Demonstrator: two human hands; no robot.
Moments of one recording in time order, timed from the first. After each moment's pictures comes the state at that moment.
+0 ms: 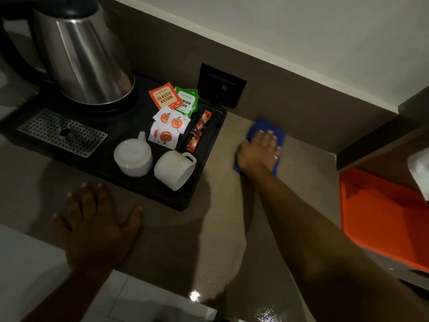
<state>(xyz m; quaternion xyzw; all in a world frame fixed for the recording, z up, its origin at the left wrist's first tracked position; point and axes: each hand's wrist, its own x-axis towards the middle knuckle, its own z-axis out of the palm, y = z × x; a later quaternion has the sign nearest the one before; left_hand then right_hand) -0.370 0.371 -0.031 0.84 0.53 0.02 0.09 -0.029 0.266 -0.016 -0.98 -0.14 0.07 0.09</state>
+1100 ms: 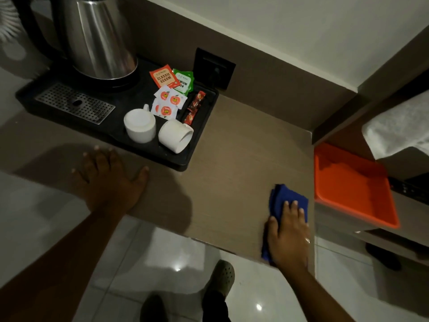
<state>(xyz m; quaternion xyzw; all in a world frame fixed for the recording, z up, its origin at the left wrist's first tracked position) -0.375 0.369 -0.021 0.86 0.50 0.03 0.12 -0.224 0.016 -0.008 -0.98 -0.13 0.05 0.11</state>
